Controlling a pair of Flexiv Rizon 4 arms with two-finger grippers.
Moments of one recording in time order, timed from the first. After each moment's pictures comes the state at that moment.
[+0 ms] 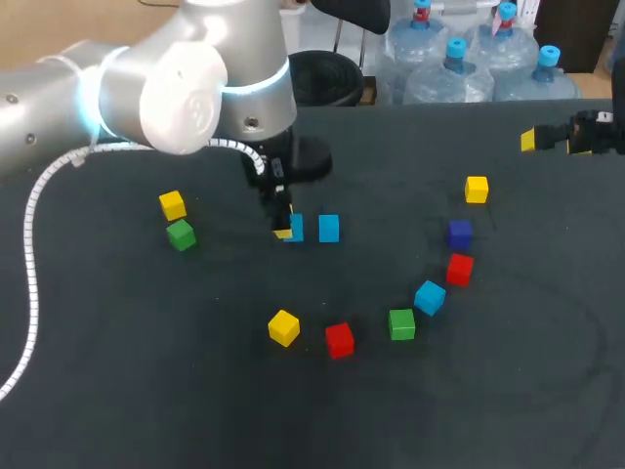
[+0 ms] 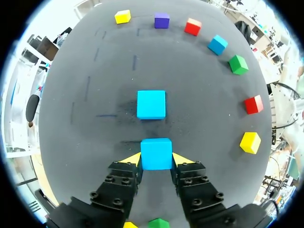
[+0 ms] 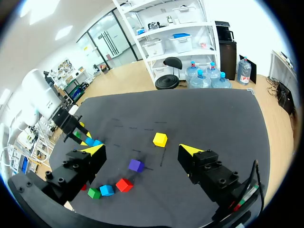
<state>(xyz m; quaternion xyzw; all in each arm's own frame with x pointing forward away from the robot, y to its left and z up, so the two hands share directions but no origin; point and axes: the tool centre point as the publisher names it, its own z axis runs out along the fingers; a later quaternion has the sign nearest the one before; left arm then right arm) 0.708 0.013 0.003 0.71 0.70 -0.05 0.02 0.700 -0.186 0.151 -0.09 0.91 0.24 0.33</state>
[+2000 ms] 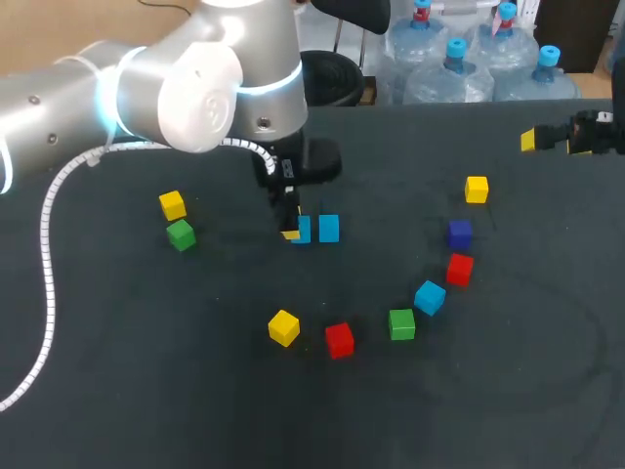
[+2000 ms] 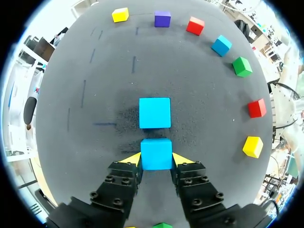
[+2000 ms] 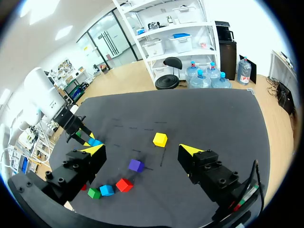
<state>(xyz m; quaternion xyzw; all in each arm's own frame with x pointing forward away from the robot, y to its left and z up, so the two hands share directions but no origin) 0.714 0.002 -0.005 0.72 0.69 -0.06 0.01 0.700 -0.186 0.151 -0.09 0.91 0.24 0.33</state>
